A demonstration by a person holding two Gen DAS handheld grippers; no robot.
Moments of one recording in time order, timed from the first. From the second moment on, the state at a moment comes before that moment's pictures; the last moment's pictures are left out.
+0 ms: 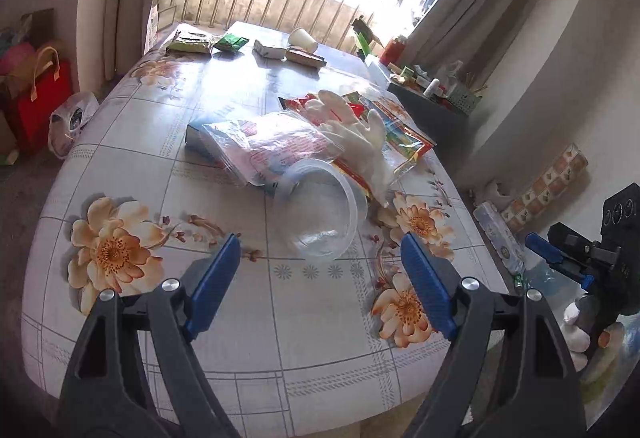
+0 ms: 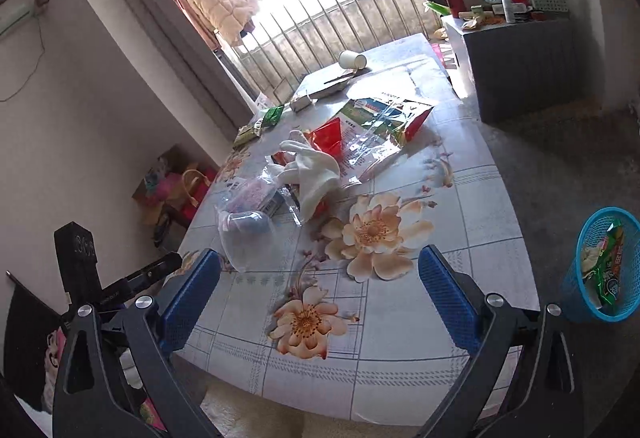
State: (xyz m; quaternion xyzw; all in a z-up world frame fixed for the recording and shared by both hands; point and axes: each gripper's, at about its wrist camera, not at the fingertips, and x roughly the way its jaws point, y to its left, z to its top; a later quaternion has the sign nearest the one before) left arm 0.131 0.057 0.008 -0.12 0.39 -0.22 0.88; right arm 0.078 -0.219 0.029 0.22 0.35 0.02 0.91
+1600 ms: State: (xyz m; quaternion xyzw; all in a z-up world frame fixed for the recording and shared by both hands) left arm 0.097 -0.026 0.017 0.03 0.36 -0.30 0.88; right arm 0.135 -0.244 0.011 0.23 0.40 -0.03 0.88
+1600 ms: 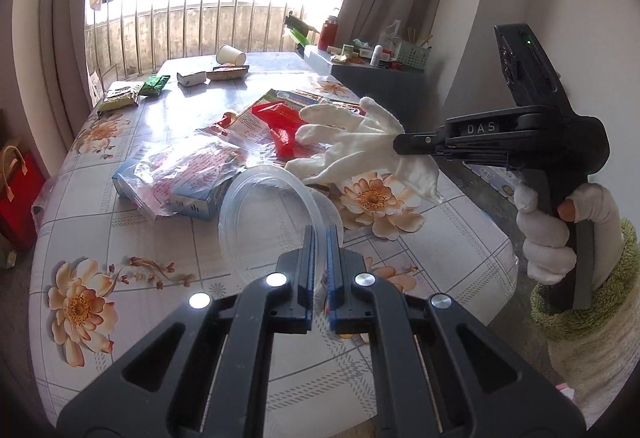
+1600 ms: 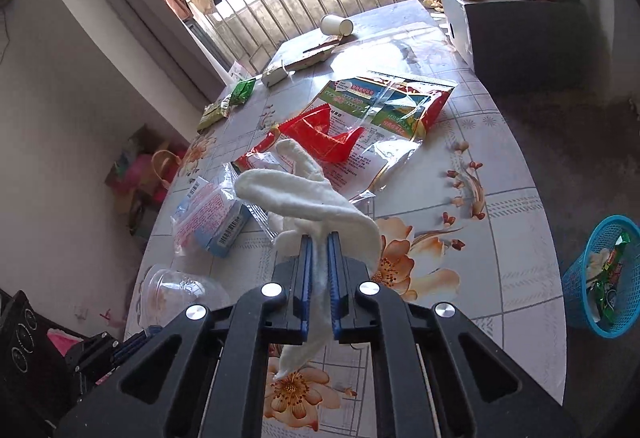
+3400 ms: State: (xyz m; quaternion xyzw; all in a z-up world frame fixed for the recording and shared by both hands) left arm 0.069 -0.090 0.015 0.12 0.38 -0.32 0.86; right arm 0.058 -0.247 -0.039 0.18 0.43 -0.10 0.88
